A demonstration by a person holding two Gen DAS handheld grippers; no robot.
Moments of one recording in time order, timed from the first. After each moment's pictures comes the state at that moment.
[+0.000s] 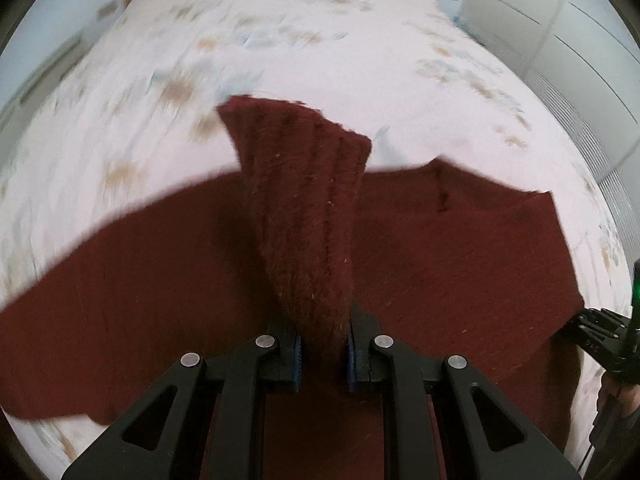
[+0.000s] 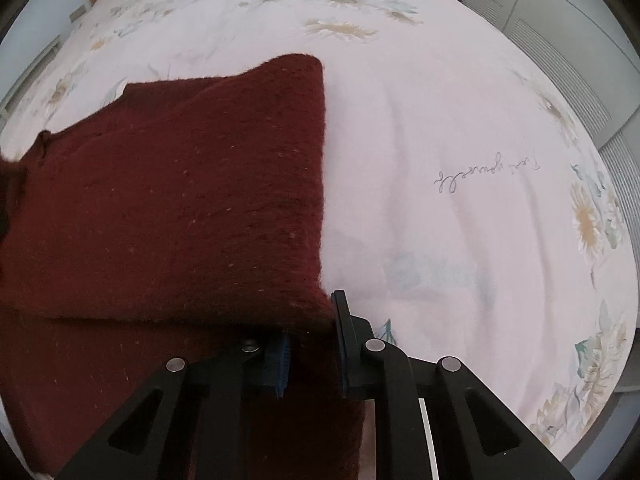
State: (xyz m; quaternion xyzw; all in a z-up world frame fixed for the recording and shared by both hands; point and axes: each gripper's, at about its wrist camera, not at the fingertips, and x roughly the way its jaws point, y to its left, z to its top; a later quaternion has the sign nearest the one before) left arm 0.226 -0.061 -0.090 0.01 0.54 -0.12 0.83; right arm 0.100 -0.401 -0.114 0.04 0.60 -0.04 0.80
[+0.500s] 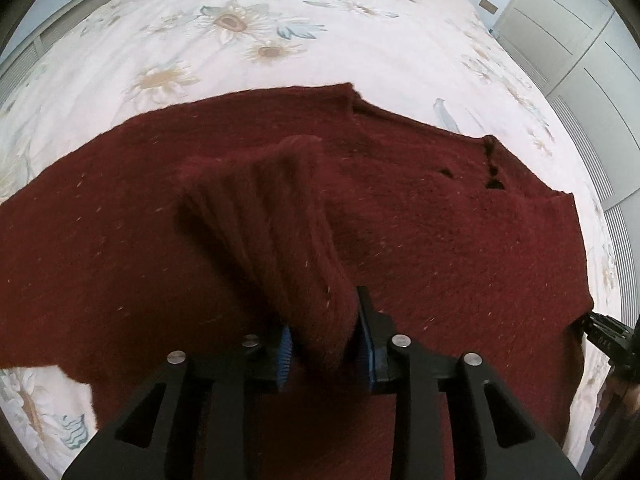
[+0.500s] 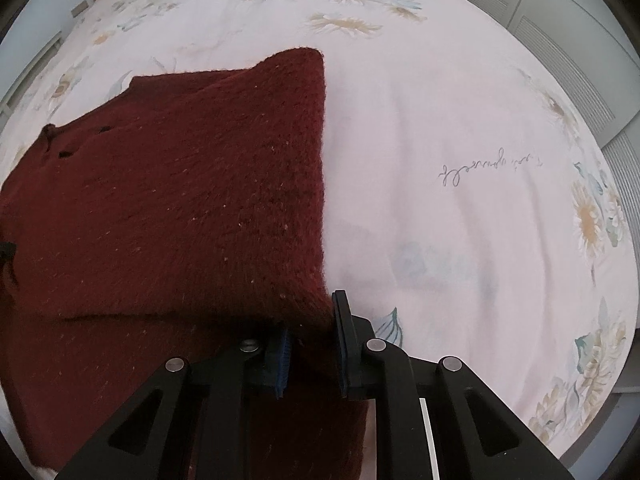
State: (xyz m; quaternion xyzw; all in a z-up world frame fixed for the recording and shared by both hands) left arm 0.199 -0.011 -0.107 -0.05 0.57 -0.10 0.81; right arm 0.099 -0.406 -0.114 0.04 0.60 -0.03 0.80
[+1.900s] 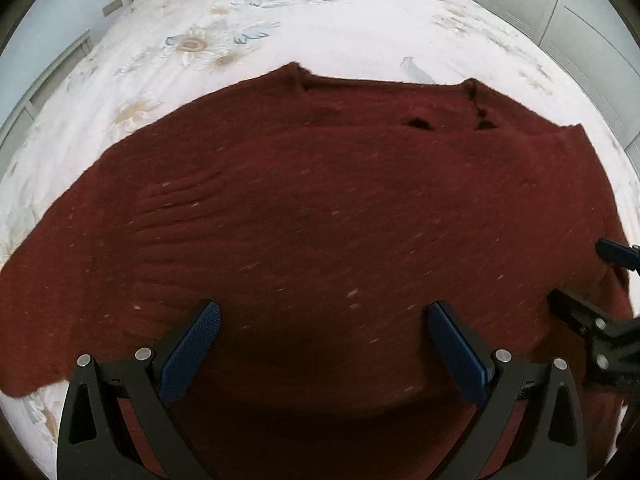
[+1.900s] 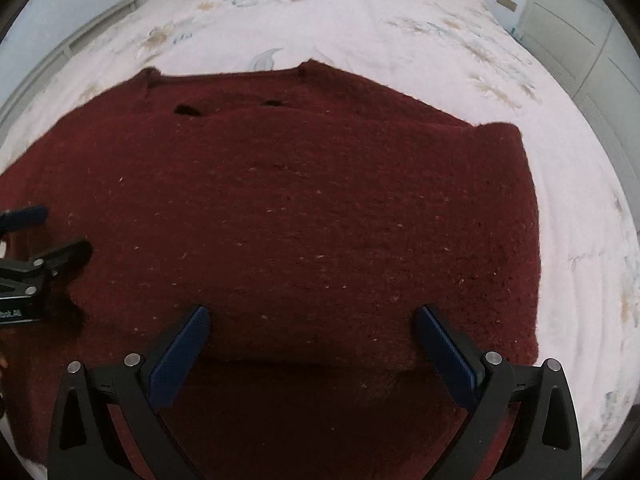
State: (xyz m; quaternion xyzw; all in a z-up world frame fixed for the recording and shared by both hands) left arm 0.169 -0.042 -0.124 0.07 0.55 -0.10 0.83; right arm 0.123 -0.277 -0.122 -0.03 0.56 0.07 0.83
